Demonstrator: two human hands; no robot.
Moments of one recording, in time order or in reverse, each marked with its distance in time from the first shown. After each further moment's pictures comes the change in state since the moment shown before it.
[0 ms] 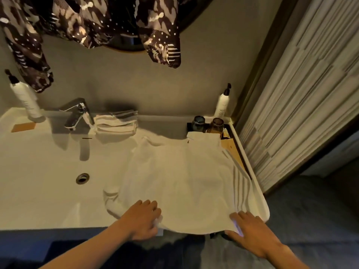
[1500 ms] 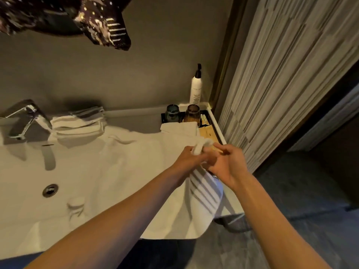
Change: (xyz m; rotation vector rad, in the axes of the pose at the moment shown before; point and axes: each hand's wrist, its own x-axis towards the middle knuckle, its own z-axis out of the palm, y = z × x) left_hand 0.191 0.124 -0.150 -1.563 0.127 -0.270; right_hand 0.080 0.006 -0.125 2.213 0.221 0.126
